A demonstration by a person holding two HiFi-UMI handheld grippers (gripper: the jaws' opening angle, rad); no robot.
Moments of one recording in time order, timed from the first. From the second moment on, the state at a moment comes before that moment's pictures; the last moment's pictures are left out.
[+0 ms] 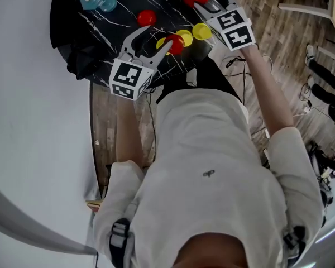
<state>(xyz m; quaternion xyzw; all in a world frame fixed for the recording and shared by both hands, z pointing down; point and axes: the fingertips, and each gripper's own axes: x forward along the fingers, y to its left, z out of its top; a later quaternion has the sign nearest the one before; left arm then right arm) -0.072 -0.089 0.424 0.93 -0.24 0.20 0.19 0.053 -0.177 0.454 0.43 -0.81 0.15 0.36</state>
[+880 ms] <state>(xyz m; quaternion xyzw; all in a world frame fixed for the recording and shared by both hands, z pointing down) -0.067 -0.083 0.427 0.94 -0.21 0.20 0.18 0.049 -0.092 0.452 0.45 -0.80 0.19 0.34</state>
